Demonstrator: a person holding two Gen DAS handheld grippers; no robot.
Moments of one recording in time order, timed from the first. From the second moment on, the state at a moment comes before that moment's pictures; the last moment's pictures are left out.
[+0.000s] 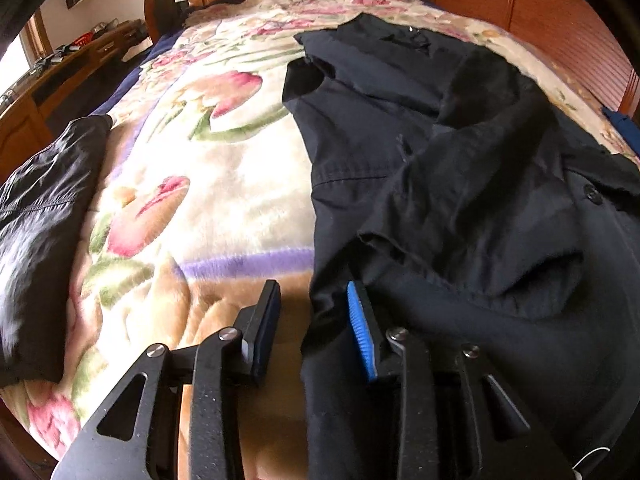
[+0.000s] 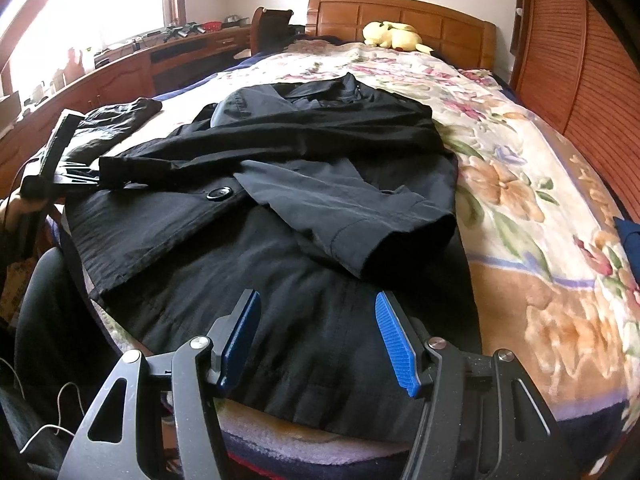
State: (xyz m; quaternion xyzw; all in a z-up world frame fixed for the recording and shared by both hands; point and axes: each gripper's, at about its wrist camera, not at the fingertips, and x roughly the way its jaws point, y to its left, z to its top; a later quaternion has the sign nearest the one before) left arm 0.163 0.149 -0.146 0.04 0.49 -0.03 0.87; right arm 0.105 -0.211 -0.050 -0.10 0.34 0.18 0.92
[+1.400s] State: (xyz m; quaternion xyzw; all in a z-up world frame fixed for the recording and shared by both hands) left arm 0.133 0.152 -0.123 -0.01 0.49 -0.13 0.86; right arm 0.140 -0.287 -0.069 -0.03 0.43 0.16 0.89
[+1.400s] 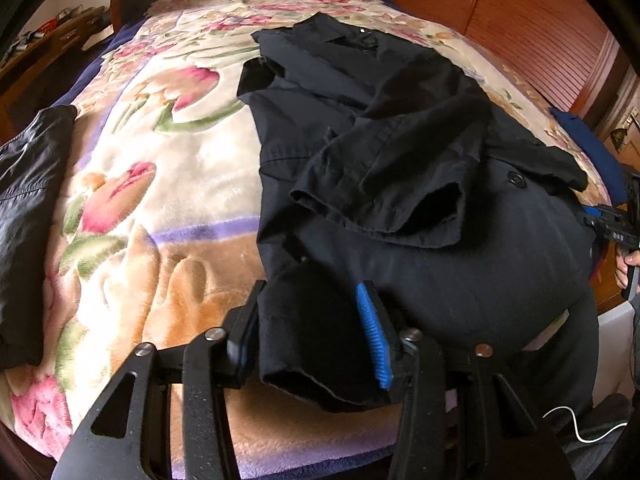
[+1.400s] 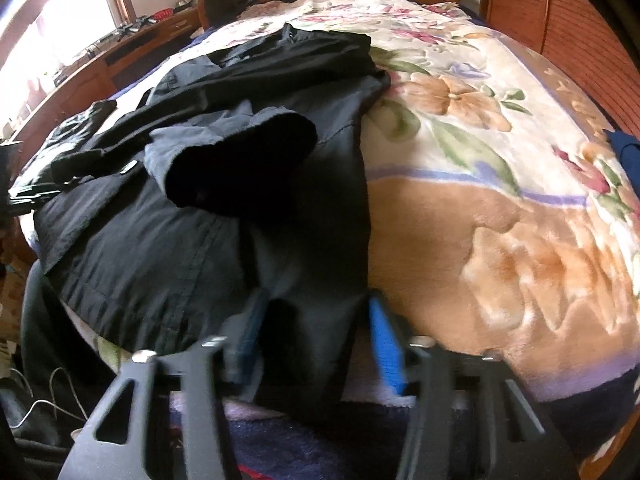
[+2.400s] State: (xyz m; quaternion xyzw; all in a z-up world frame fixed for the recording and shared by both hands) left arm 0.029 0.137 0.083 0.02 0.26 -0.17 0.95; right arm -0.017 -0.328 0.079 -0.02 0.21 0.17 0.96
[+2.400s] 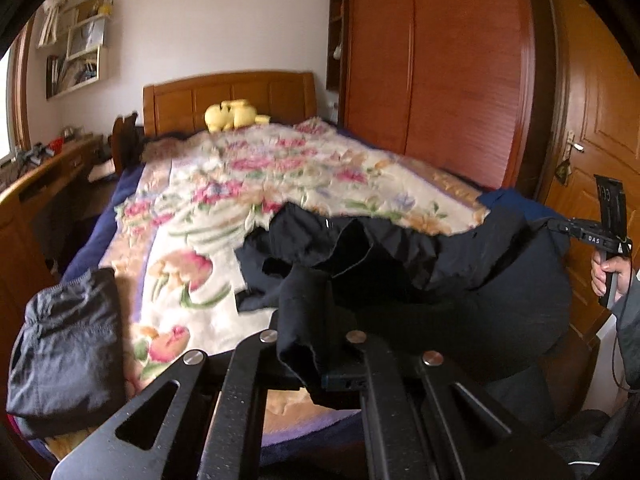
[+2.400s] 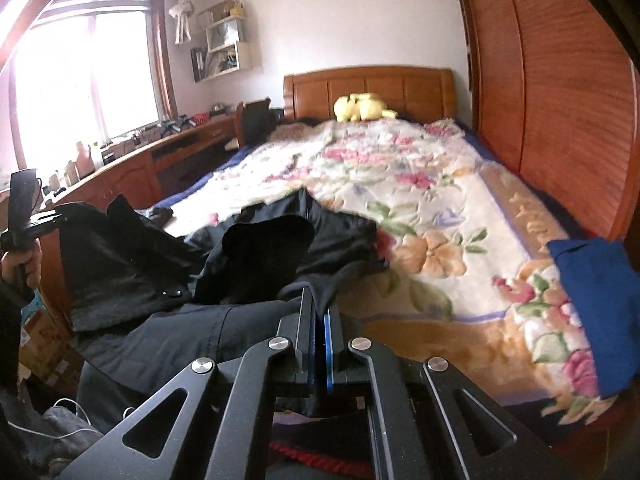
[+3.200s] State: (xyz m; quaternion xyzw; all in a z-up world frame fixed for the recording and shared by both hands) left arm 0.306 0.157 0.005 0.00 0.34 -0.10 0.93; right arm 0.295 -0.295 0.053 -0.03 0.27 0.13 0.95
